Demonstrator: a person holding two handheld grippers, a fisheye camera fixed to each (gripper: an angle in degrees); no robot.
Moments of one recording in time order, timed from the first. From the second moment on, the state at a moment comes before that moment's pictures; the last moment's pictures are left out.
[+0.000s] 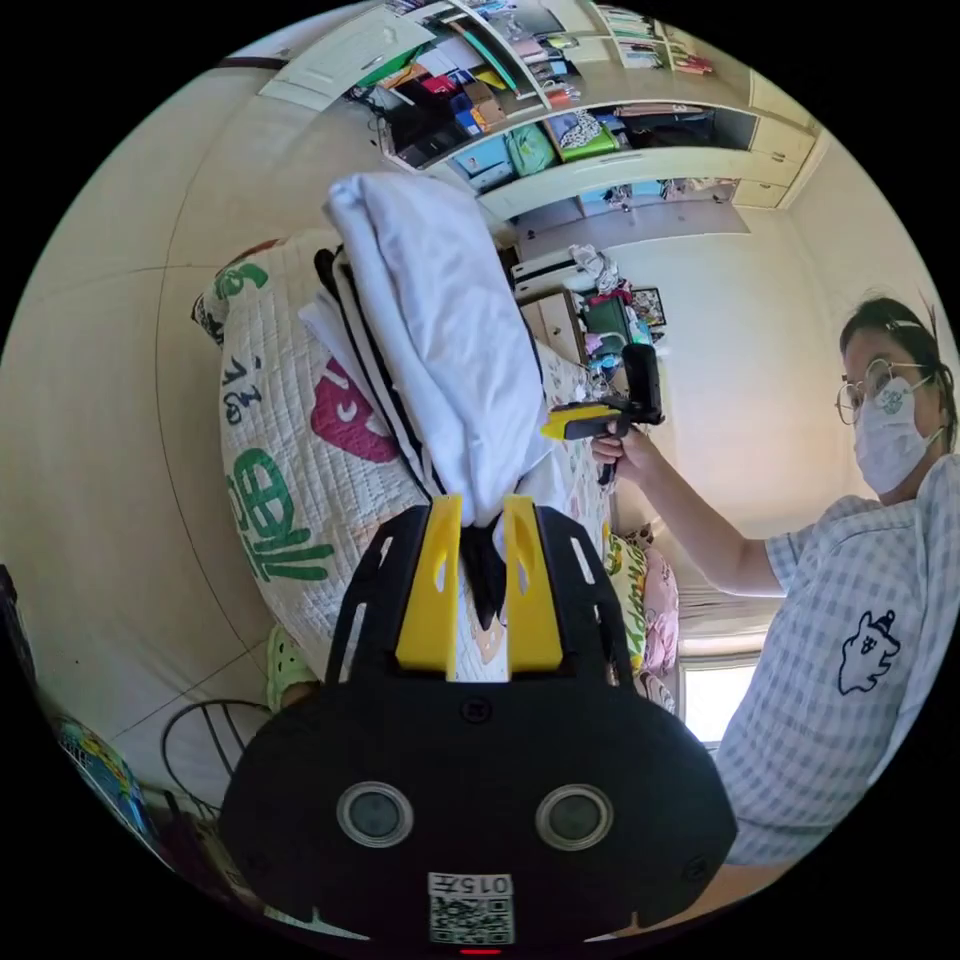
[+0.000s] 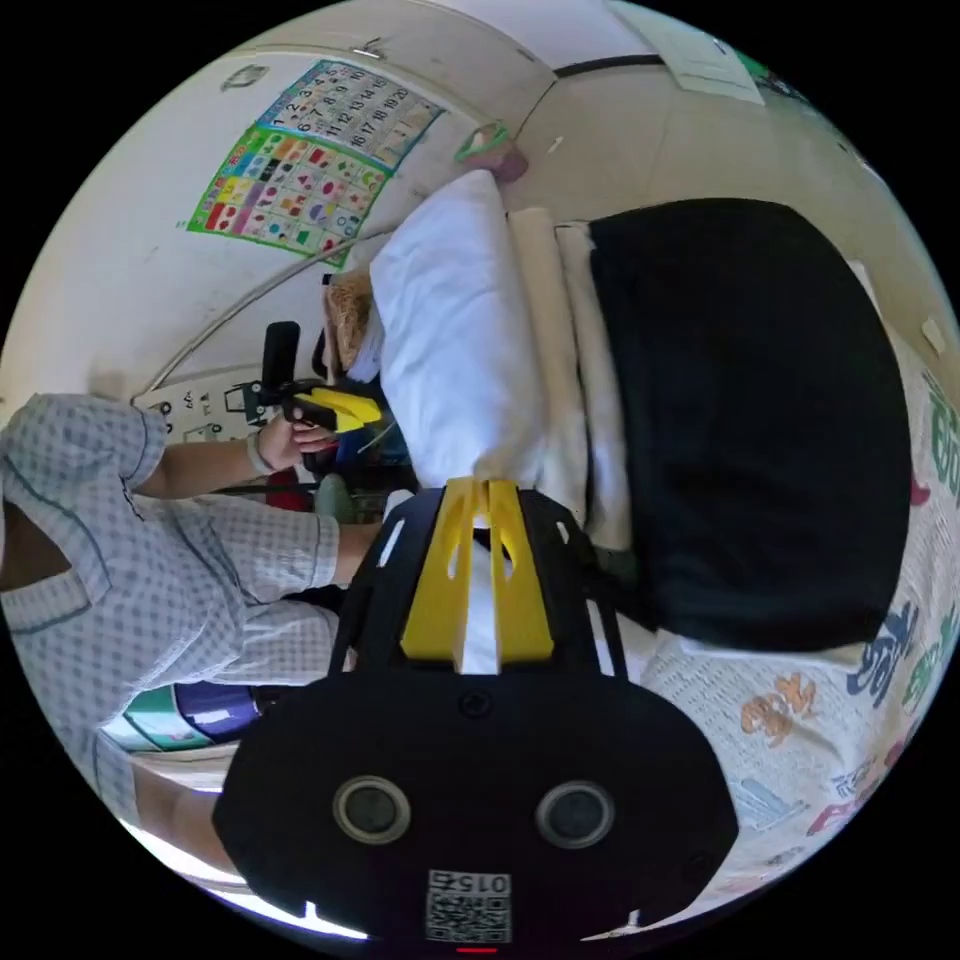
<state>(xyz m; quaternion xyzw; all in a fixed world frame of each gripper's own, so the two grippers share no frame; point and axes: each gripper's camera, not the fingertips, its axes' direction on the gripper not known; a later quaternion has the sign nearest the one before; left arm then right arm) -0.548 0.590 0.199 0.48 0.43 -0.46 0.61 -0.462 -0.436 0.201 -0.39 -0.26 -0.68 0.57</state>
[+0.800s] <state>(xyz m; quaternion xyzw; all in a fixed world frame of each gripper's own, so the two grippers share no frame) -0.361 0.414 -0.010 0.57 0.51 -0.09 0.63 0.006 -0.431 -0.011 -0.15 -0.46 -0.42 0.77</state>
